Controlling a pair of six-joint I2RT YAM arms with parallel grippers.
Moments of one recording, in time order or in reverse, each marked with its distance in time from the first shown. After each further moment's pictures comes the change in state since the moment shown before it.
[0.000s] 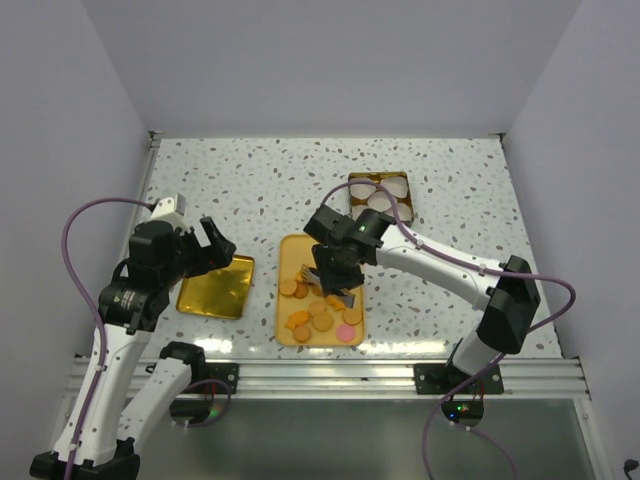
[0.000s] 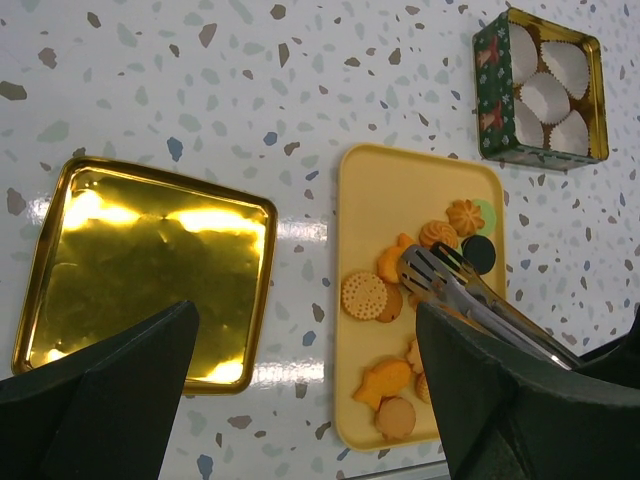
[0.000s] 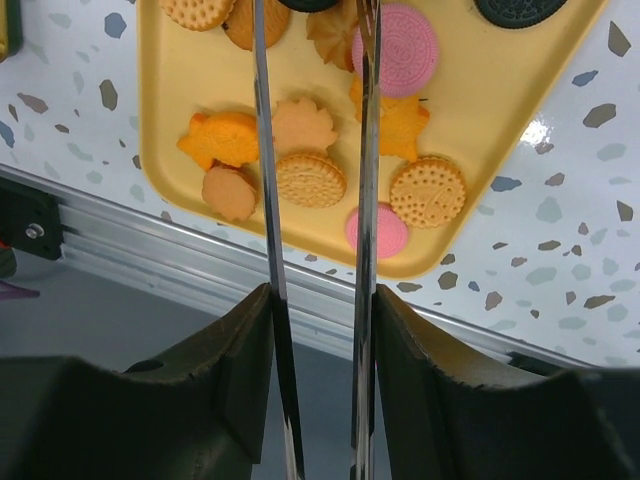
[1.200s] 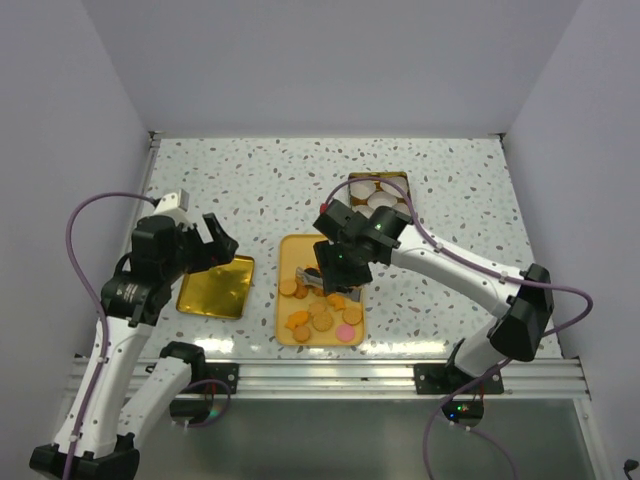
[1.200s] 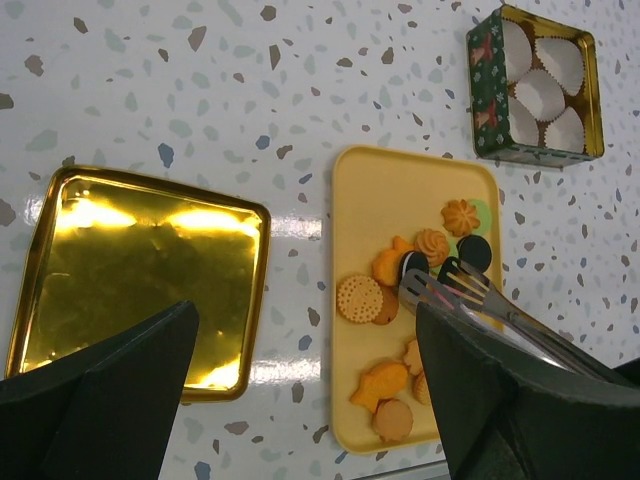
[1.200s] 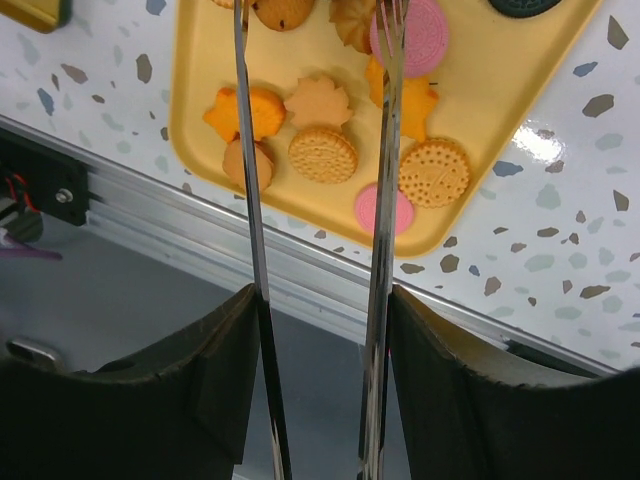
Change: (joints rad) left arm 0.000 0.036 0.011 0.021 0.019 0.014; right arm -0.017 -0.084 0.013 -0.034 -0.039 -0.030
